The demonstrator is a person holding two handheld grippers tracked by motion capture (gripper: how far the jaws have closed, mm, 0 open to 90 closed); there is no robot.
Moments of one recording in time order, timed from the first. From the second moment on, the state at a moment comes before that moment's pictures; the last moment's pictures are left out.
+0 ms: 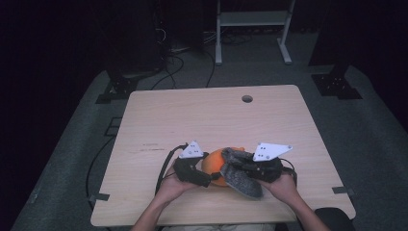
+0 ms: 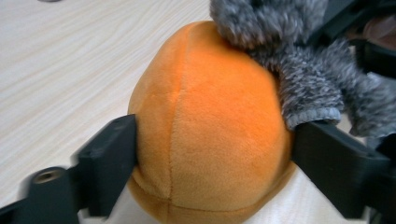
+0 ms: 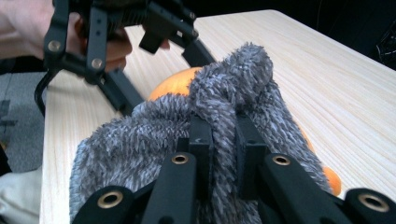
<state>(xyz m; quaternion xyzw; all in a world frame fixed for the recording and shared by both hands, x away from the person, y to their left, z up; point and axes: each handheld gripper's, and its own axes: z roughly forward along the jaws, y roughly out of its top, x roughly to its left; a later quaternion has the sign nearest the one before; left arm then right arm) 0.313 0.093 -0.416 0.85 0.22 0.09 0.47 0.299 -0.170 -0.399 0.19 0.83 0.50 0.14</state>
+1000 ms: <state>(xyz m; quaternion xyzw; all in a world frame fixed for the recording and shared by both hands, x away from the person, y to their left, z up) 0.307 0.089 -0.416 0.87 0.16 0.10 0.45 0.308 -0.170 -0.405 0.18 0.83 0.52 0.13</state>
